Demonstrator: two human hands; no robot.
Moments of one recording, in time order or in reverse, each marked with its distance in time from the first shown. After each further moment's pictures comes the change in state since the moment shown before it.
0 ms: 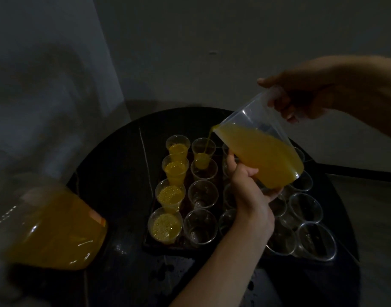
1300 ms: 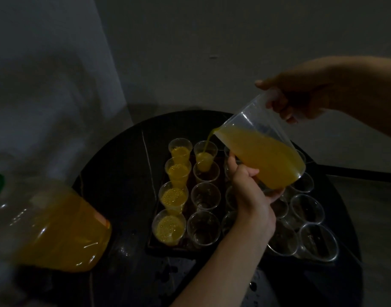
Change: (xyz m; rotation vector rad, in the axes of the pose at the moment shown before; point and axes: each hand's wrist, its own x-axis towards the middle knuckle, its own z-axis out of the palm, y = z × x) left_hand -0.008 0.006 0.009 -0.002 0.008 -0.004; right_hand 0.003 -0.006 -0.009 -0.027 -0.012 0.022
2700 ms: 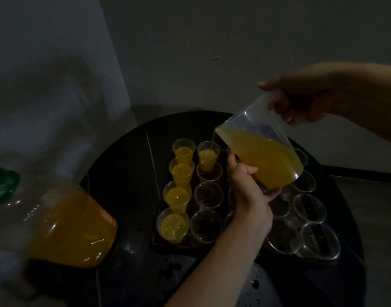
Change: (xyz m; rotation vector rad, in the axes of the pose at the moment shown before) left_hand 0.001 0.001 -0.003 0.031 -0.001 -0.004; right_hand -0.010 0.007 0.003 0.030 0.043 -0.019
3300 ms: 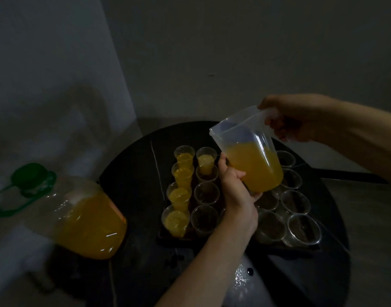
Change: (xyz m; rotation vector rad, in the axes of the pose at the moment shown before) left_hand -0.039 0.007 -0.004 0.109 0.018 0.099; right_hand -0.057 0.032 0.017 0.207 0.102 -0.094
